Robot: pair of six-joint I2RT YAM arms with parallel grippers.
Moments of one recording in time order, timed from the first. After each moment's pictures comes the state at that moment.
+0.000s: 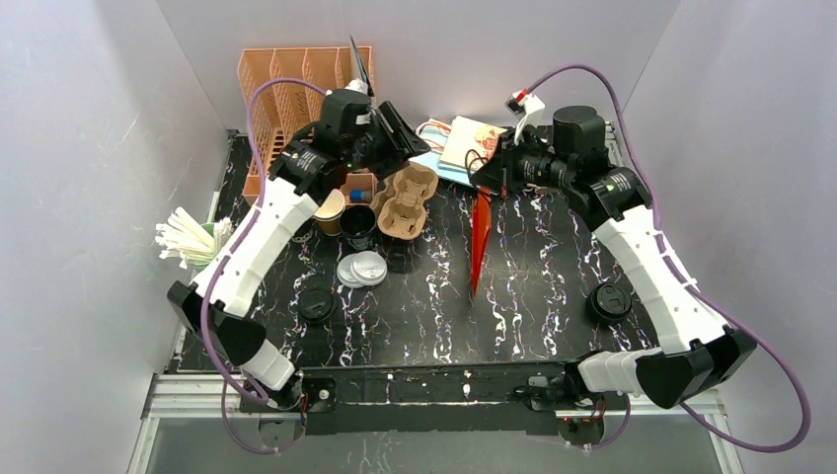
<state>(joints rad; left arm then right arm) -0.60 1.58 1.84 -0.77 0.05 -0.96 0.45 1.31 1.52 -0.62 -0.53 0.19</state>
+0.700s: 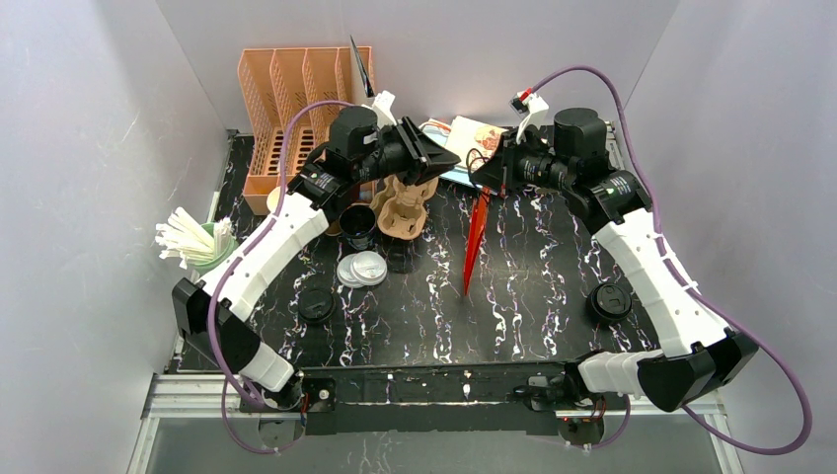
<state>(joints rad) -0.60 1.51 1.56 -0.32 0.37 -1.14 0.45 1.28 1.49 -0.59 -0.49 0.26</state>
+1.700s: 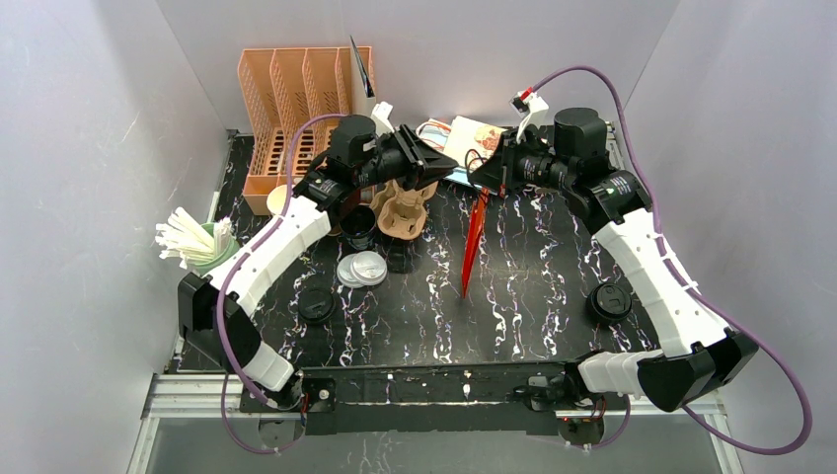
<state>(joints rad) -0.58 1.52 1.45 -0.19 0.43 -1.23 0.45 1.28 1.49 -0.58 -0.51 0.29</state>
